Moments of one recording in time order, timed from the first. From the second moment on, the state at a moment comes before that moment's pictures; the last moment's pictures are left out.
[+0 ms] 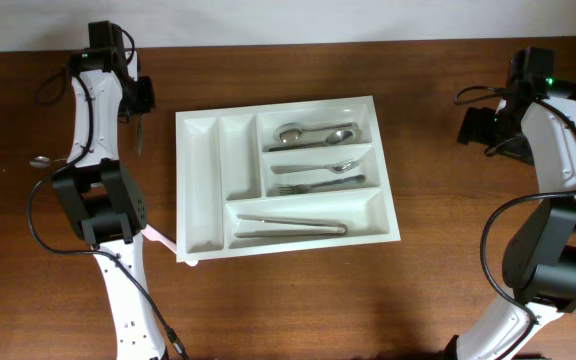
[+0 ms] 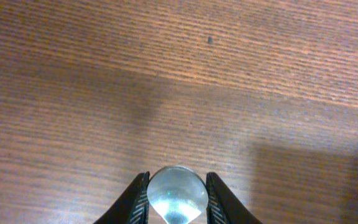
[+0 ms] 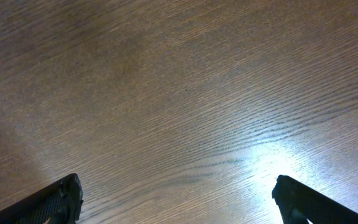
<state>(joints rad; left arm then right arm) 0.14 2.64 2.55 -1.14 -0.02 -0.01 -0.25 1.98 1.69 -1.04 0.11 0.16</state>
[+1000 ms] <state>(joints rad) -0.07 2.64 2.74 -1.54 0.05 -0.09 -0.25 1.98 1.69 -1.04 0.11 0.16</state>
